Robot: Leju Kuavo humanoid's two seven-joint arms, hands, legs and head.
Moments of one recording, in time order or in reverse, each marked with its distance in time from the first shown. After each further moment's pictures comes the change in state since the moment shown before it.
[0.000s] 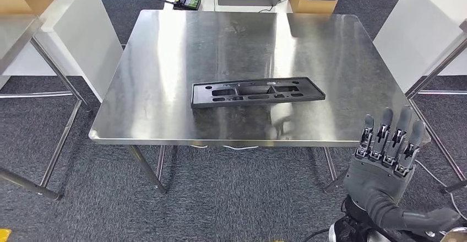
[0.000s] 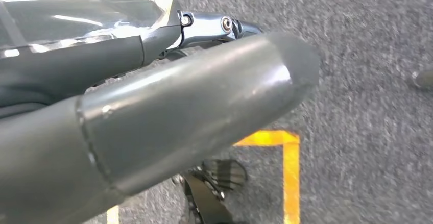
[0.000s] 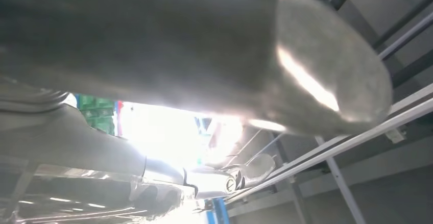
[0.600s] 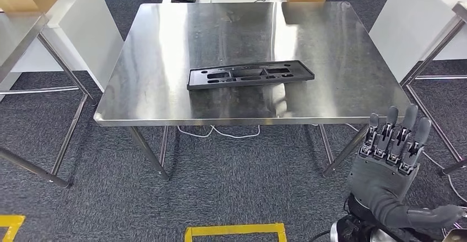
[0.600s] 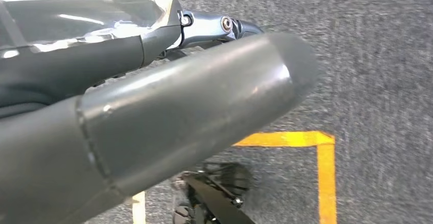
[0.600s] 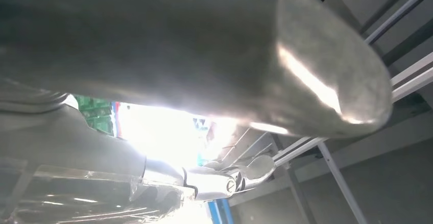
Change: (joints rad) left arm 0.002 0.001 -0.016 0.003 0.011 0.005 0.006; right arm -0.004 0.010 -0.019 0.004 -0.009 -0.004 0.021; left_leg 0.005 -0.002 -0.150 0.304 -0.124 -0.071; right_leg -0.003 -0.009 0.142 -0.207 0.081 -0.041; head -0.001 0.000
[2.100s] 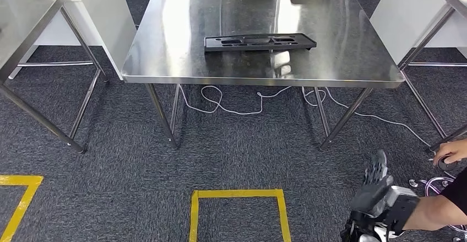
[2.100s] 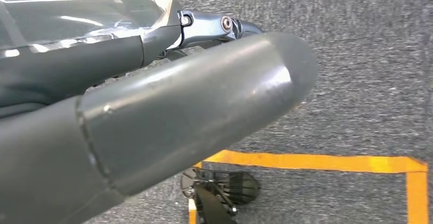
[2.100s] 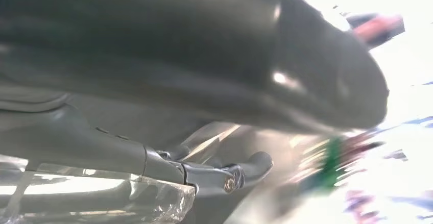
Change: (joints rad) left arm -0.001 0.004 -0.048 0.004 0.041 0.008 0.001; right arm -0.078 -0.088 -0.250 0.637 0.330 -0.546 0.146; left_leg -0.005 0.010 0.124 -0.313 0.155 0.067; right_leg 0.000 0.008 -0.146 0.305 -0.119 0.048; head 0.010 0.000
